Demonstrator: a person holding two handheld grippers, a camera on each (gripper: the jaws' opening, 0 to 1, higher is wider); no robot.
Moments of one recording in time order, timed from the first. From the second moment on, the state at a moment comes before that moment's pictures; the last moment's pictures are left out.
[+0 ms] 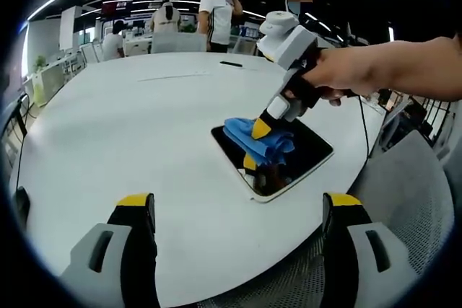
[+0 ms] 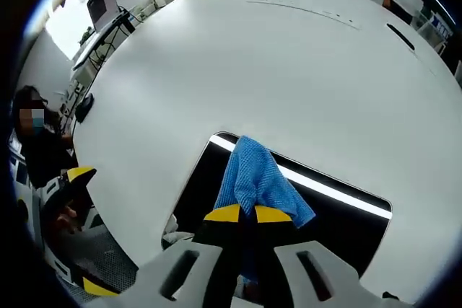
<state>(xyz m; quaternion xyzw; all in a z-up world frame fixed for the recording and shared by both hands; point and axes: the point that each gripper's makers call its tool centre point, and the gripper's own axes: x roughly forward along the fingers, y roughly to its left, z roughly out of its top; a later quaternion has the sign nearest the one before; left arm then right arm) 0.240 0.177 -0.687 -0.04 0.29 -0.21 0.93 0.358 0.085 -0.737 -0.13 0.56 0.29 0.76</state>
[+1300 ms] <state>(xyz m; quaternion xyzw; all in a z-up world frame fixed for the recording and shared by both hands) 0.239 0.178 -0.687 -0.03 0.29 -0.20 0.93 0.385 0.097 -0.737 -0.13 0.55 0.29 0.77</state>
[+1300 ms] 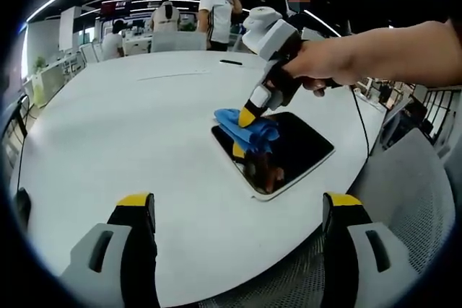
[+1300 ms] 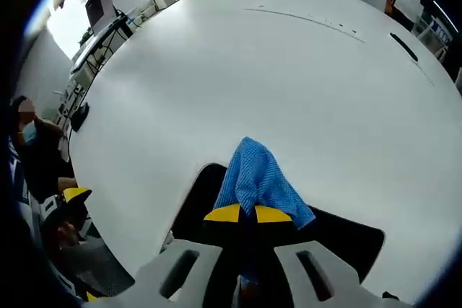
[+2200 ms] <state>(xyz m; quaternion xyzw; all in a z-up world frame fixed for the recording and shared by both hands) 0.238 0.177 -0.689 -0.03 0.30 -0.21 0.93 0.390 0.061 -0.736 -0.13 0.55 0.29 0.77</state>
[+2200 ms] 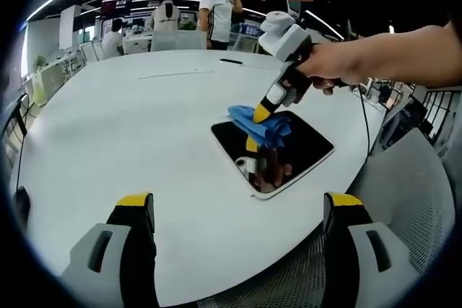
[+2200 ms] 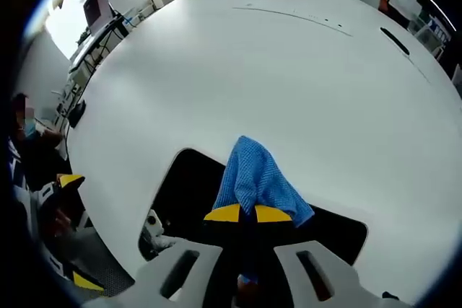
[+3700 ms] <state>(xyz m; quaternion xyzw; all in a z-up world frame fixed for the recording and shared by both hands) 0.238 0.176 -0.687 -0.03 0.29 -0.21 0.93 0.326 0.059 -0.738 -0.10 0.55 0.27 0.79</state>
